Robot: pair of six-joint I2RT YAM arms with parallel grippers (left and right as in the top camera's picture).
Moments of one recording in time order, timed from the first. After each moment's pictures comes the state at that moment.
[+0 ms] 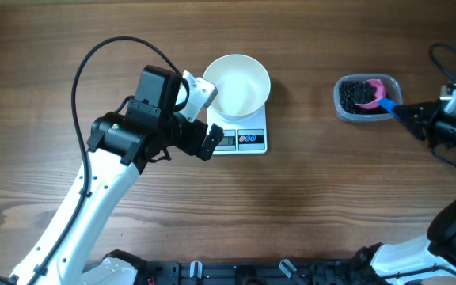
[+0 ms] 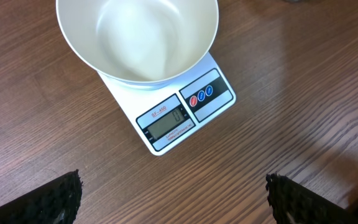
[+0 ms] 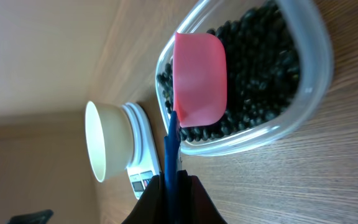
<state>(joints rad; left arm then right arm) -0.39 1.33 1.21 -0.89 0.23 0.11 -0.68 1.73 1.18 -0.85 -0.98 0.00</state>
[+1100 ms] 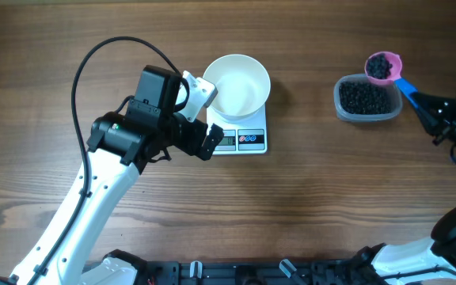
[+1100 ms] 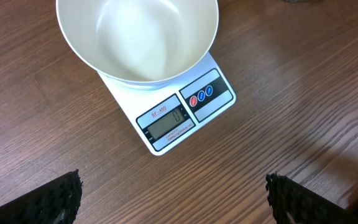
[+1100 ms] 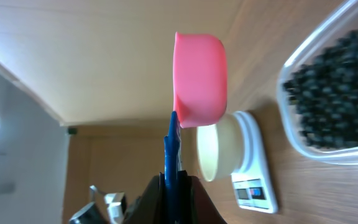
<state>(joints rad) -0.39 1.33 1.21 -0.89 0.23 0.11 -0.76 1.73 1.18 -0.91 -1.45 0.06</state>
